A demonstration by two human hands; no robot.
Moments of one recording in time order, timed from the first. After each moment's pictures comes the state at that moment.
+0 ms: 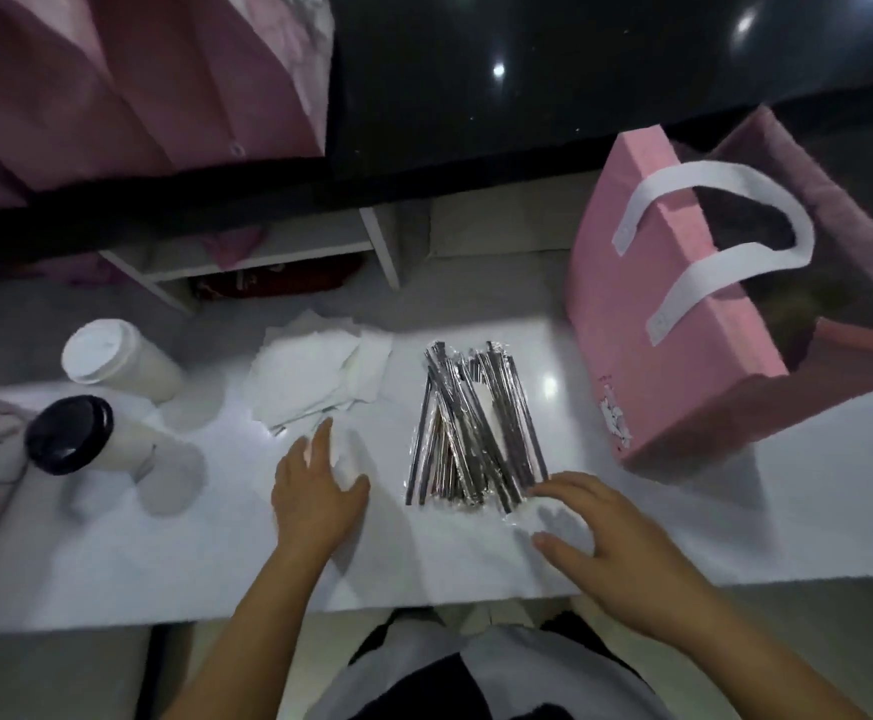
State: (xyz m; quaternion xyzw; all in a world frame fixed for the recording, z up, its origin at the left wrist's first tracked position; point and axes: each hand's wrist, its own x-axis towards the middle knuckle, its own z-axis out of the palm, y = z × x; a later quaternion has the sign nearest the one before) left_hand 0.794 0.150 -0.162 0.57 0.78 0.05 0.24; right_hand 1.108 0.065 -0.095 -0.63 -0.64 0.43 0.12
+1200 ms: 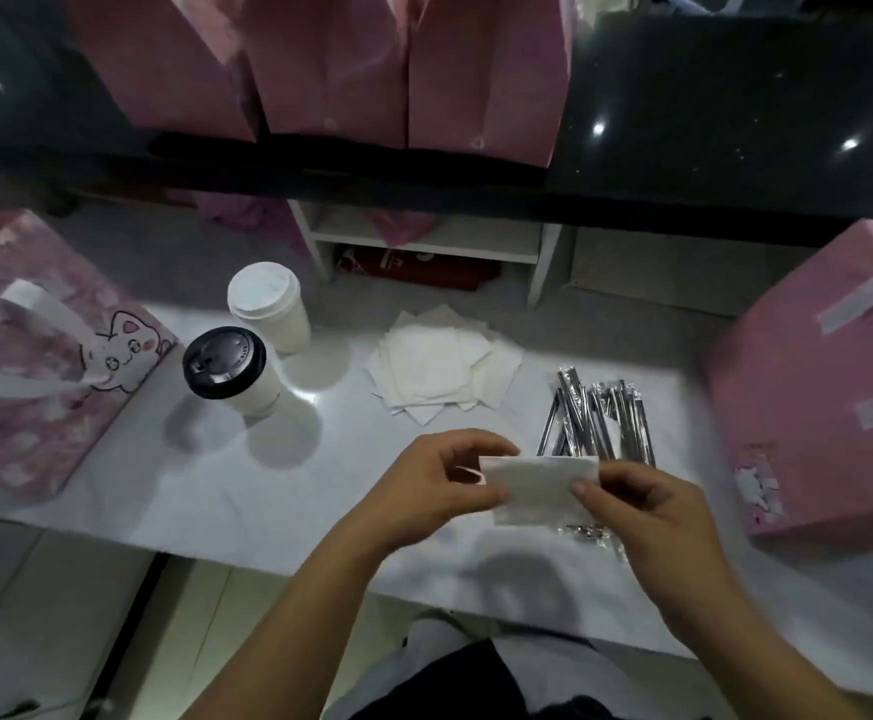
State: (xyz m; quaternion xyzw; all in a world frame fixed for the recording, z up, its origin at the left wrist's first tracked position) left_hand 0.761 0.134 -0.064 0.53 0.54 0.27 0.60; right_hand 0.982 0.112 -0.053 -0.58 -0.44 0.54 0.43
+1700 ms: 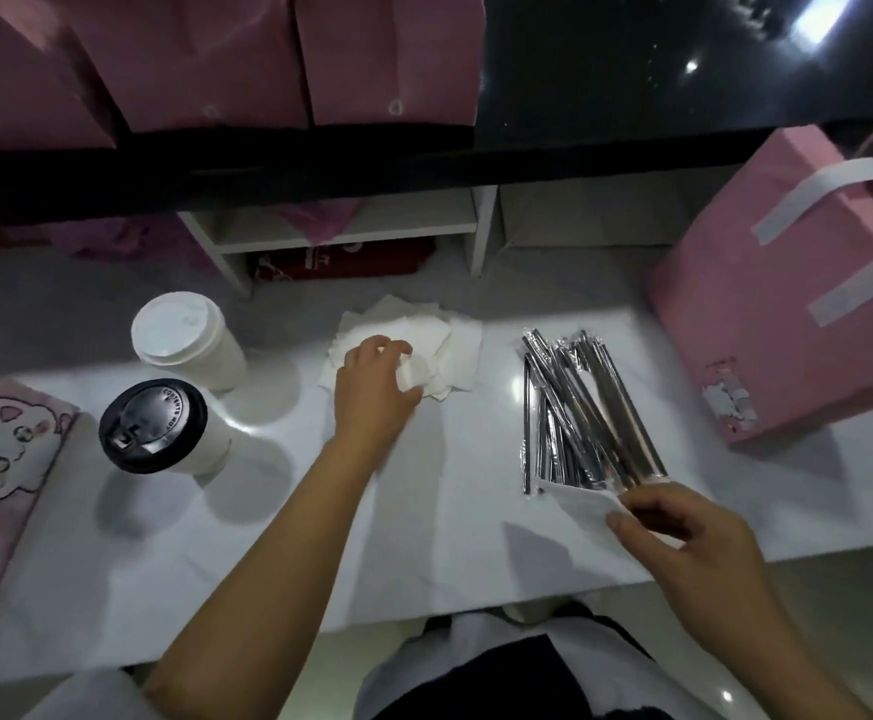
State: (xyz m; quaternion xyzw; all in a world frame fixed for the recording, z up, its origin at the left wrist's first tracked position) left_hand 0.717 0.259 -0.159 0.72 0.64 0.17 0.23; right_hand 0.964 0.051 -0.067 -0.74 -0.46 0.35 0.35
